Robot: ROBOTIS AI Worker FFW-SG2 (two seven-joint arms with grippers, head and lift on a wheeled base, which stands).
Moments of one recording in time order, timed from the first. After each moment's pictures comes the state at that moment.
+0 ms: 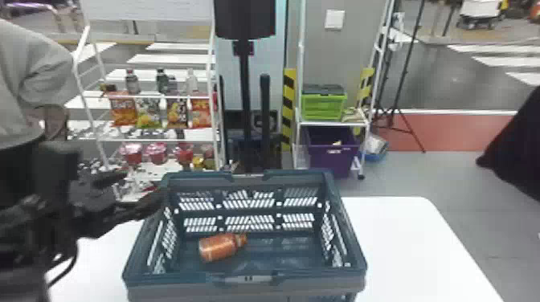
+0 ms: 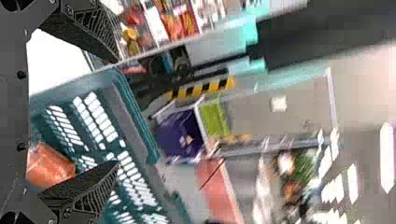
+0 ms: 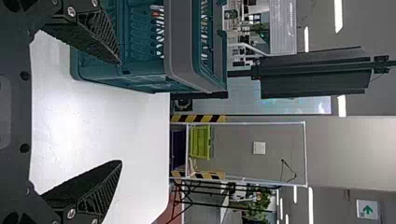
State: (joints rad) left arm -0.06 0.00 0.30 -2.06 -0.36 0.70 -0.81; right arm 0.94 -0.09 -0.02 -2.05 -0.08 -0.31 0.07
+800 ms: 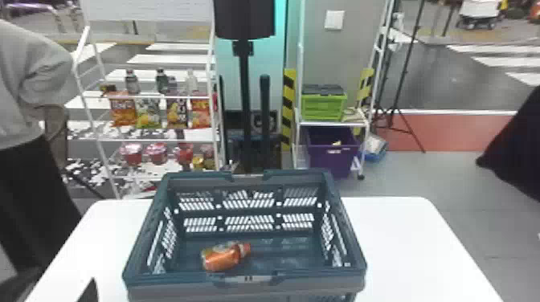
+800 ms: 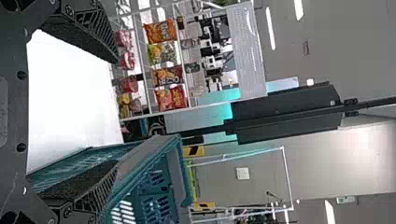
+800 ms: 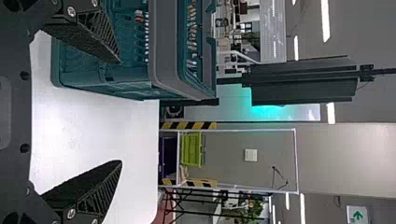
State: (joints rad) left arm 0.57 0.00 0.42 -2.05 0.03 -0.07 -0.41; right arm 0.90 -0.12 0.00 -2.06 -0.09 -0.30 0.07
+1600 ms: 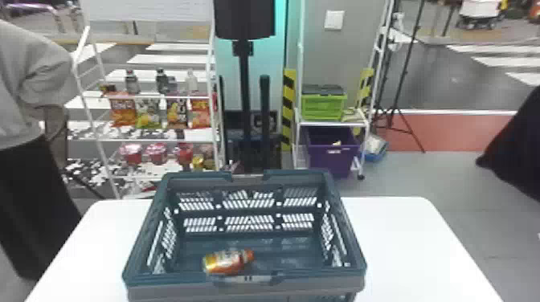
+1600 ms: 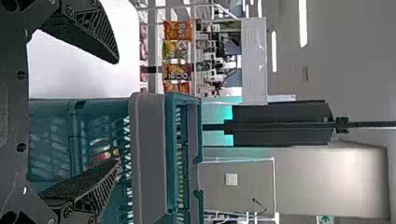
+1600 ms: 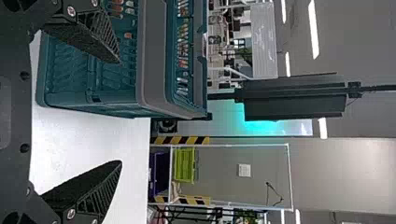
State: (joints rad) left arm 0.84 0.00 0.06 -1.91 0.03 -0.46 -0.03; right arm 0.89 -0.17 0.05 -2.08 -0.09 -0.31 0.07
